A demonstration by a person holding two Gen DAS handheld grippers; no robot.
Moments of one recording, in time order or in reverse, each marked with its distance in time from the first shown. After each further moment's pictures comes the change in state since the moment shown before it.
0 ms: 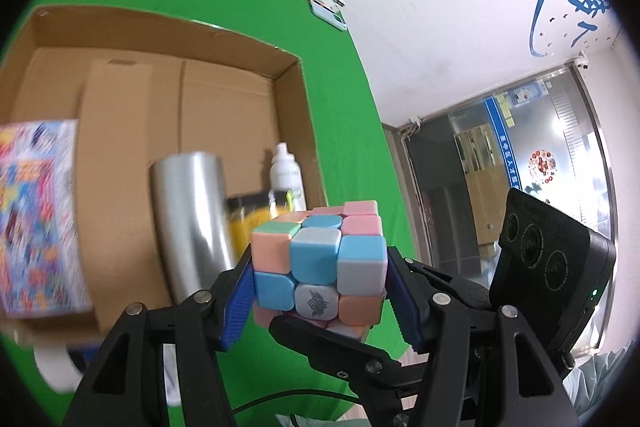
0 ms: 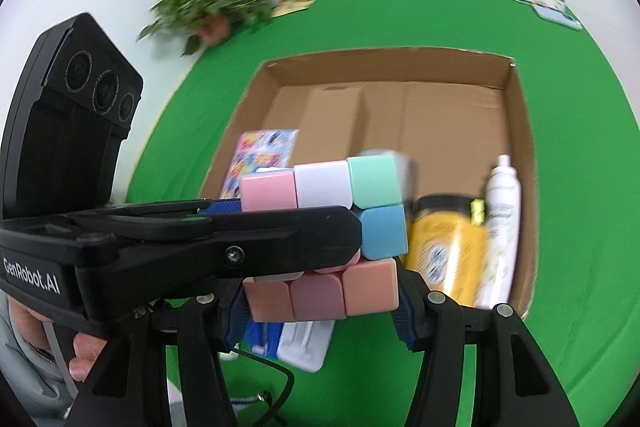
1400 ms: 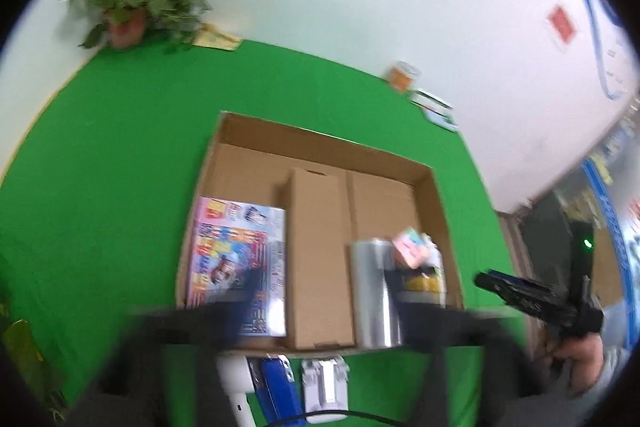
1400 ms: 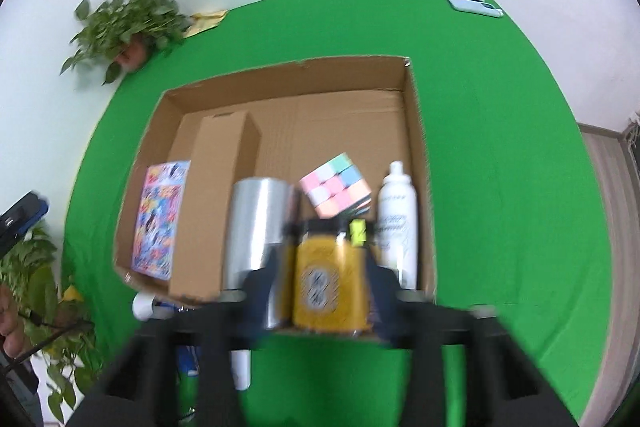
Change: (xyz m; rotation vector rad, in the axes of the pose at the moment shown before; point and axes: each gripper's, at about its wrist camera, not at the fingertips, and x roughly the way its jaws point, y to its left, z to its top) left arm -0.162 0.036 -0.059 0.009 -0.377 0.460; right arm -0.005 -0.056 0.019 0.092 -0.026 -0.239
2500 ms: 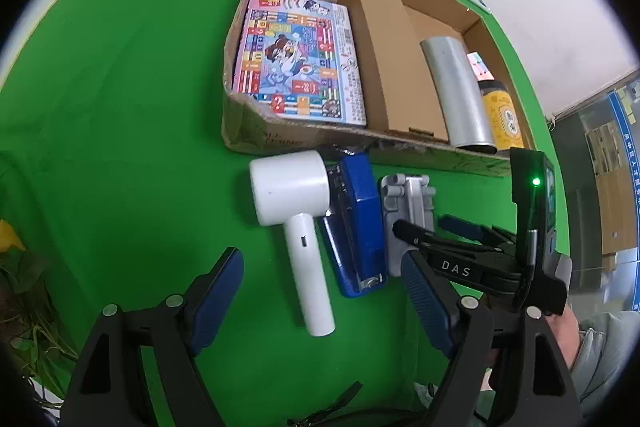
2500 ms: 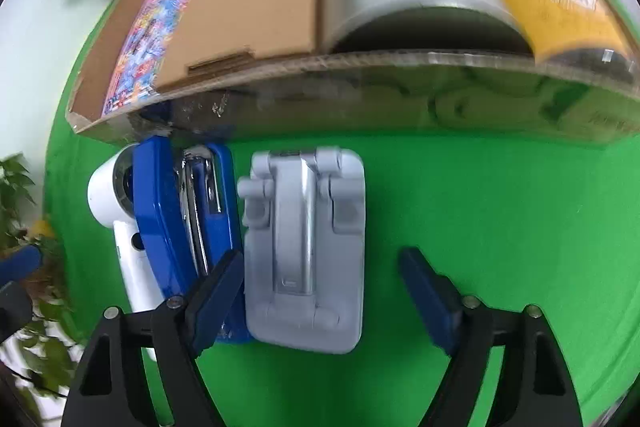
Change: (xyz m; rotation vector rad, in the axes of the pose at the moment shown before) left arm 0.037 0.066 -0.155 0.002 0.351 0.092; right arm 0.158 0.133 -0.196 0.021 0.215 0.019
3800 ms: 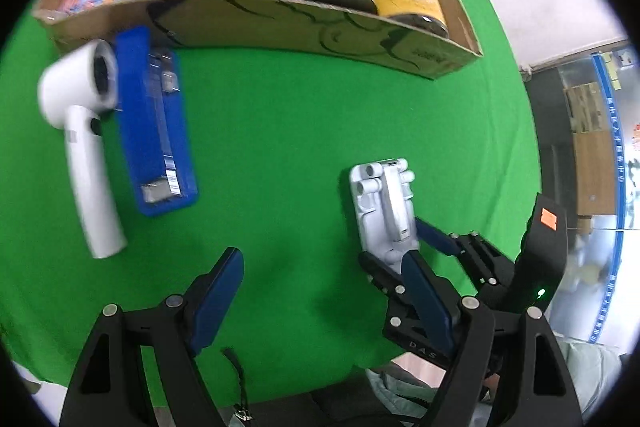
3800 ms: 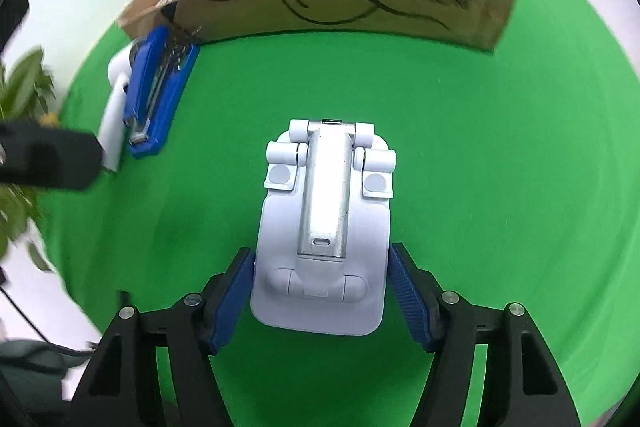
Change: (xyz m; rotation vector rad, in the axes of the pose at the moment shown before) left arm 0.076 -0.142 -0.053 0.018 0.226 -0.136; right arm -0.064 -0.119 -0.158 -0.143 -0.074 0.058
